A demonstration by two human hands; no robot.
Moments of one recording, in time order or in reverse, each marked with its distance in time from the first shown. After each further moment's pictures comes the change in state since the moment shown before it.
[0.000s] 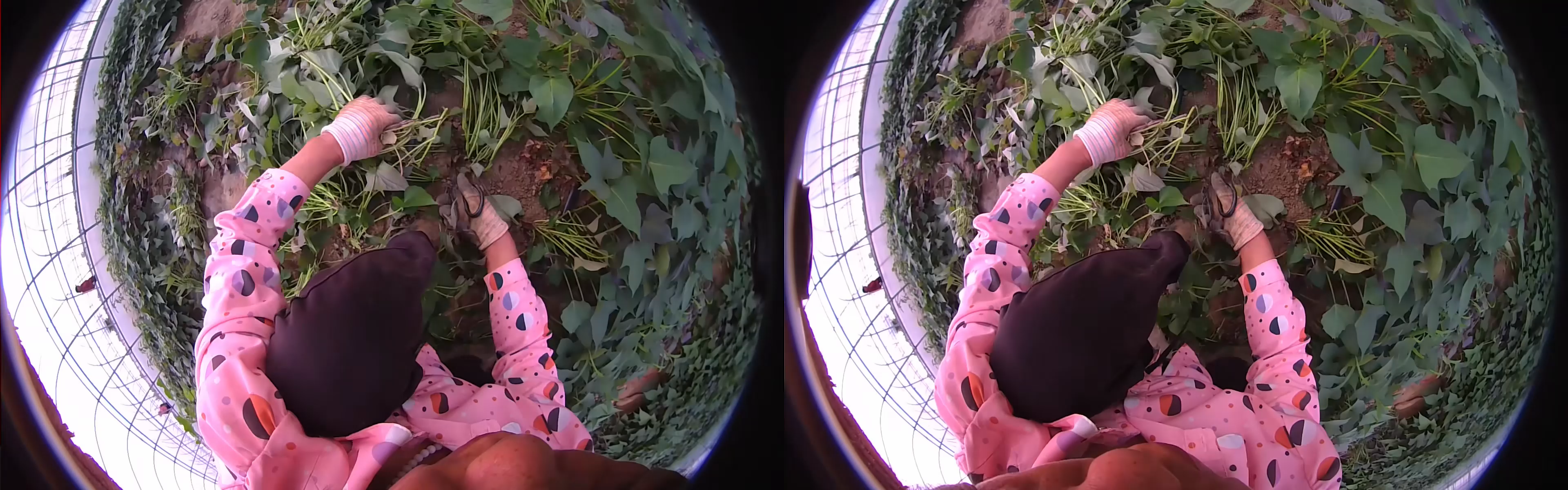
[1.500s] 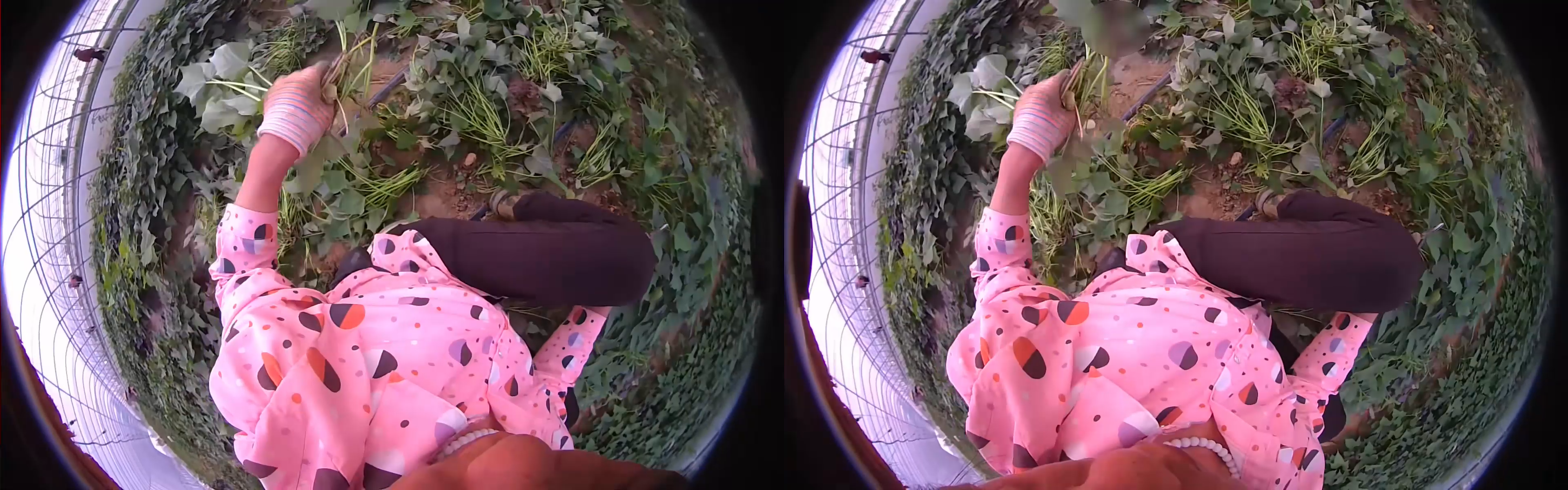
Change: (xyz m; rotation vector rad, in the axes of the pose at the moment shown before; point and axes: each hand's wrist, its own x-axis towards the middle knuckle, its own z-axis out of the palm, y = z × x) left_hand -0.506 0.112 -0.133 -0.016 0.384 -1.232; right_hand -0.248 0.021 0.196 -0.341 0.320 -0.966
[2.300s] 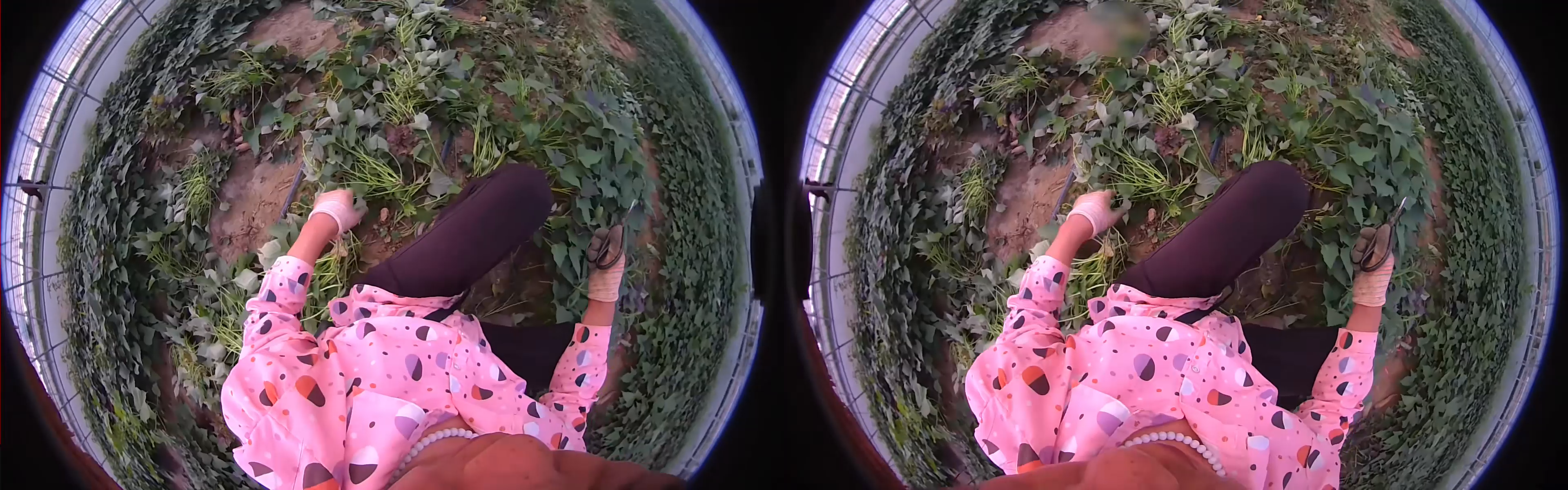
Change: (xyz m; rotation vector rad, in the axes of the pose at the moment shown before) left_hand 0.007 0.122 0.130 -0.107 -0.480 0.428; right_hand -0.065 -0.096 -0.153 -0.089 0.233 -0.034
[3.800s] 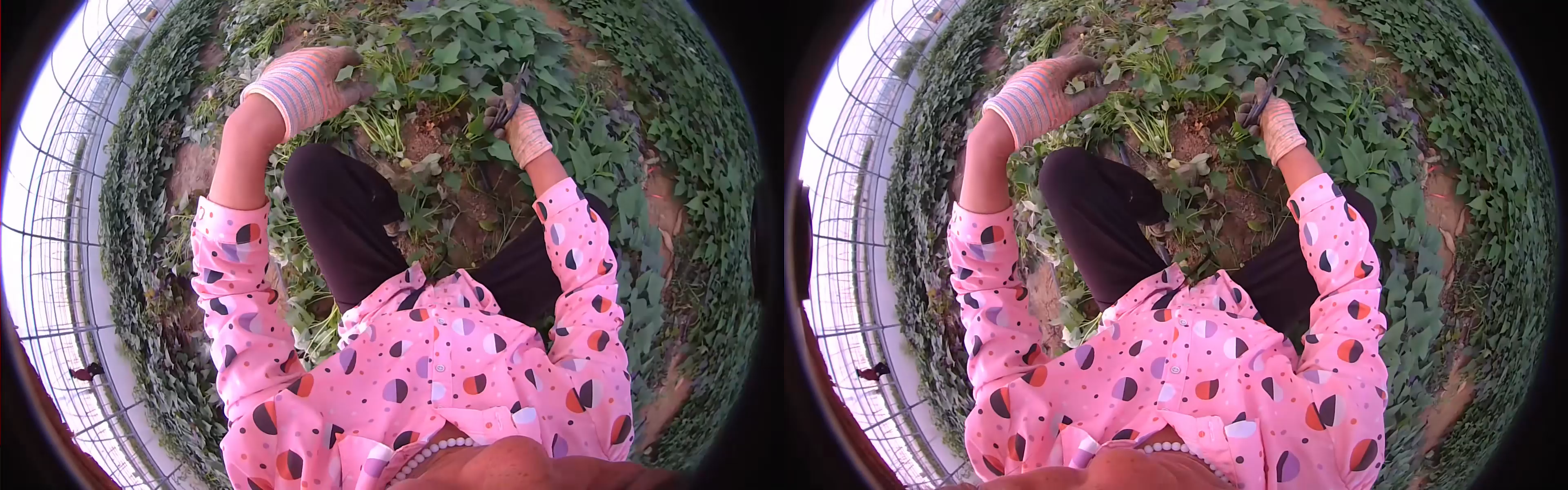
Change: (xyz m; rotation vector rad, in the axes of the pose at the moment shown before) left_hand -0.028 0.336 -0.222 0.447 0.364 1.037; right_hand 0.040 0.033 -0.038 0.306 0.112 0.211
